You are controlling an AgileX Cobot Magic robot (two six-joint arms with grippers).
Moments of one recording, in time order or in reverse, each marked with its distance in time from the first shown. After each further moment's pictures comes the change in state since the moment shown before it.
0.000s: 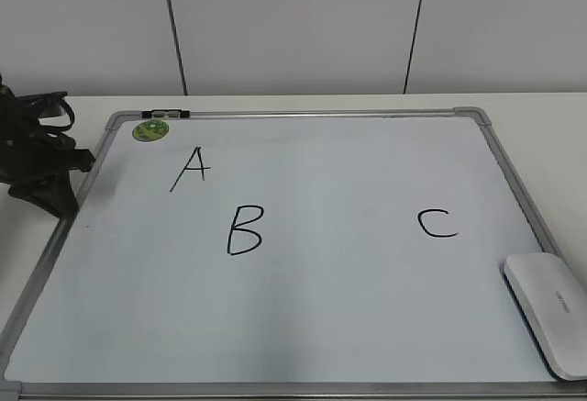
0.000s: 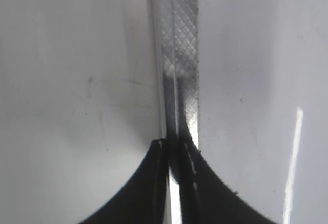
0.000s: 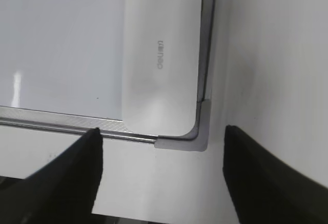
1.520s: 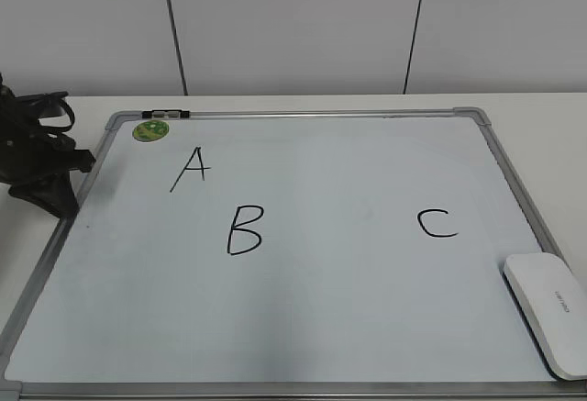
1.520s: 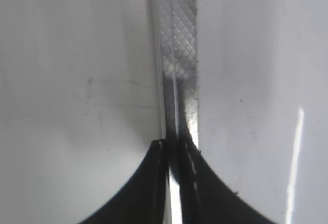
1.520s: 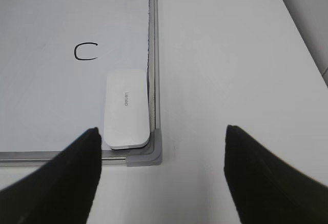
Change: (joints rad) left arm 0.000 0.000 0.002 0.008 -0.013 0.002; right arm -0.055 -1.070 0.100 -0.123 0.293 0.102
